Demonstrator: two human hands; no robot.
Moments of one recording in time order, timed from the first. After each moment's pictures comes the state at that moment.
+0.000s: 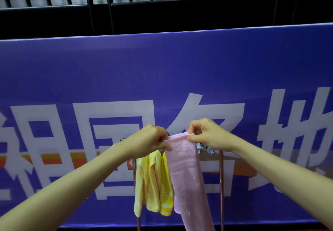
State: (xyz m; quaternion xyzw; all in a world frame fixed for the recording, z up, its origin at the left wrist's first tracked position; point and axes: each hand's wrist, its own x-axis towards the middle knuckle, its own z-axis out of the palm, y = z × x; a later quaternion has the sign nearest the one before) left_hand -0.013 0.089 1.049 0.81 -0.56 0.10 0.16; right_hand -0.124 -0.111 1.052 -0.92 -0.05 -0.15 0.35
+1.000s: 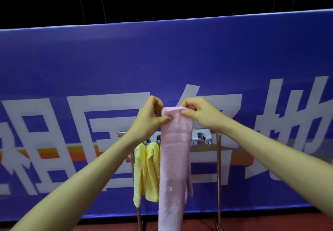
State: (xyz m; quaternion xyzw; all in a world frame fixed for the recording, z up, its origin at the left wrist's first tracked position) left_hand -0.013 0.060 1.048 0.73 -0.42 0.07 0.54; right_hand -0.100 -0.115 1.065 -0.90 -0.06 -0.25 0.36
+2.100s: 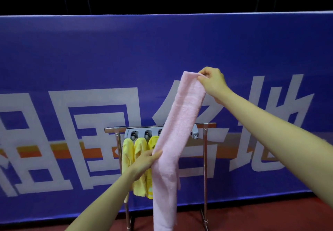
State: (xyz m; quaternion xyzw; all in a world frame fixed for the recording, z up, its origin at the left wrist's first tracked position) left_hand 0.010 0.039 0.882 0.73 -0.29 -0.27 0.56; right_hand -0.091 -0.187 1.104 -0.82 0.15 -0.44 0.34
